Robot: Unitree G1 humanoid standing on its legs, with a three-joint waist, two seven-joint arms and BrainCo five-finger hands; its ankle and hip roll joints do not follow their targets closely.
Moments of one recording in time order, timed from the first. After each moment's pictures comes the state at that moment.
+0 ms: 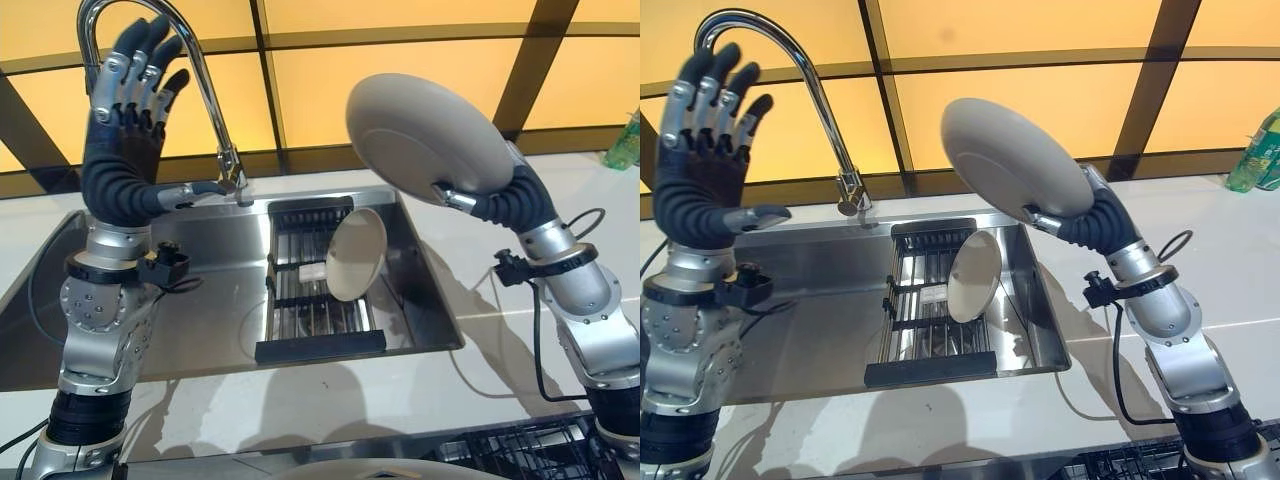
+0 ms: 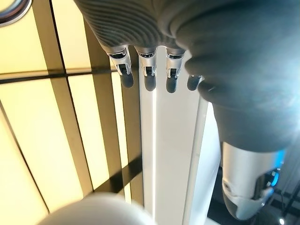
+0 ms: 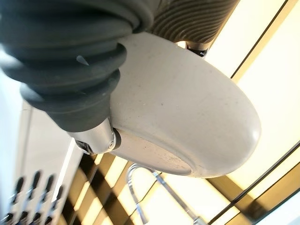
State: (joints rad) left arm -0.17 0.61 0.12 -0.42 -0.47 -0.38 -0.04; right arm -0.16 -0.71 -0.03 -0.43 0.13 -0.11 0.05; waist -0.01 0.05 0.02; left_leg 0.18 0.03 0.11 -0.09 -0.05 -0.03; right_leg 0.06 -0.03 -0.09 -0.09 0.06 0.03
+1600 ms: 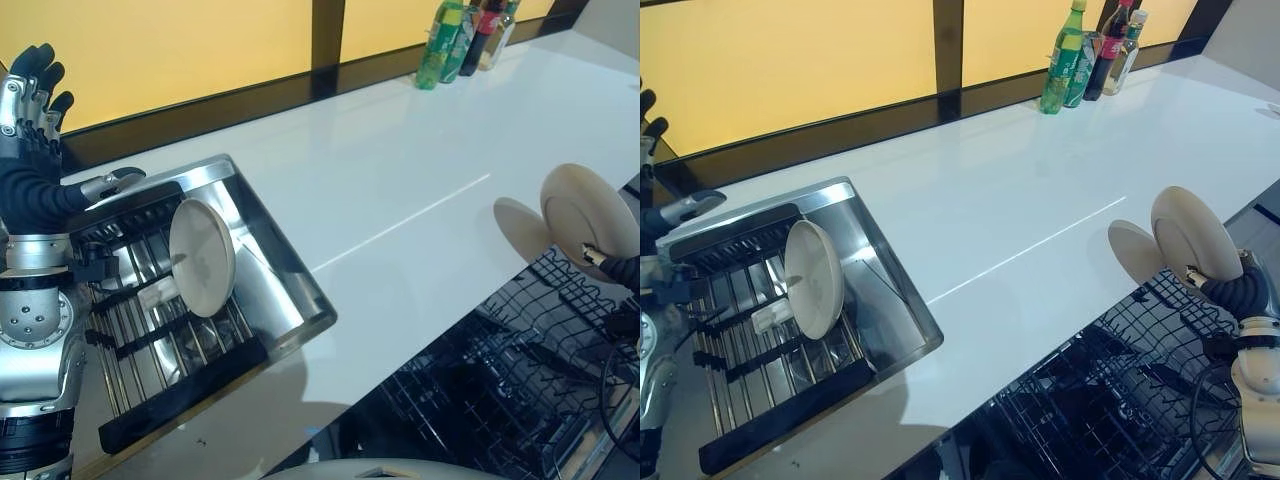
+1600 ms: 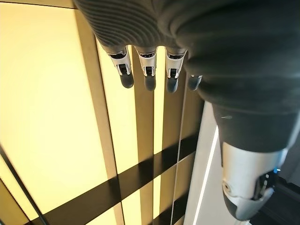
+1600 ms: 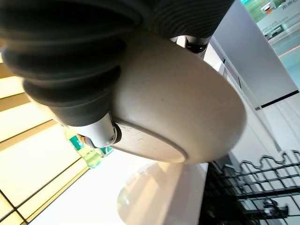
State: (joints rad) left arm -0.04 0.72 0.34 -0.29 -0.37 -0.36 0.11; right arm 0.18 -0.74 -0.44 -0.15 -0.12 0.16 0.04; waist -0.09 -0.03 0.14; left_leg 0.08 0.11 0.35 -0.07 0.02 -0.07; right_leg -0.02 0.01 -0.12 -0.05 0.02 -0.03
